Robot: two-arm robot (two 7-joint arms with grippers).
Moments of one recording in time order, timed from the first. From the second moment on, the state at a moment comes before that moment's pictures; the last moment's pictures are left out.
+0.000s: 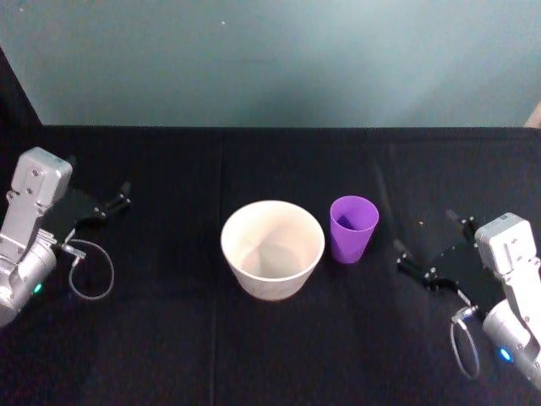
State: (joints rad) left arm -0.20 0.60 0.45 -1.41 -0.25 -0.12 0.03; right arm -0.03 0.64 -0.41 -1.61 0.20 -0.12 -0.06
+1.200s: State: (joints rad) left arm -0.20 0.60 0.45 -1.41 -0.25 -0.12 0.03; right arm 0.03 0.48 -0.39 -1.51 0.32 -0.14 0.18
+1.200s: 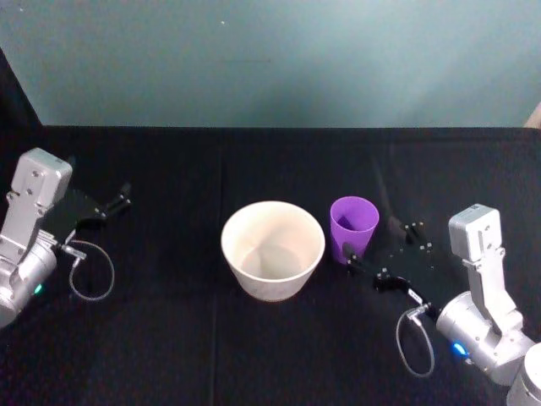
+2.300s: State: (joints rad) left arm -0.20 0.60 0.45 -1.41 -0.25 -0.12 0.03; right arm 0.11 0.39 -0.36 -1.41 0.27 -0.08 0.27
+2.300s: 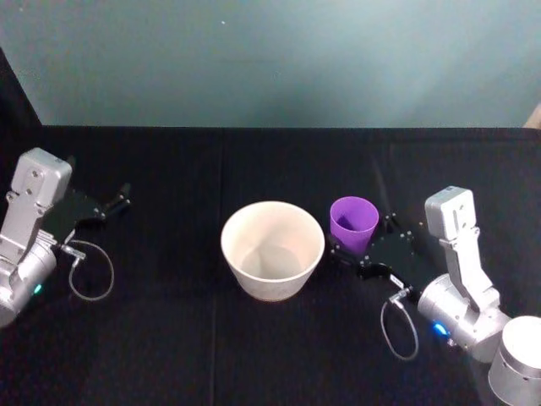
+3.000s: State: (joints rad) left arm -0.20 0.60 0.45 -1.41 -0.25 -0.12 0.03; right arm 0.13 0.34 -0.33 -1.37 0.25 -0.07 0.32
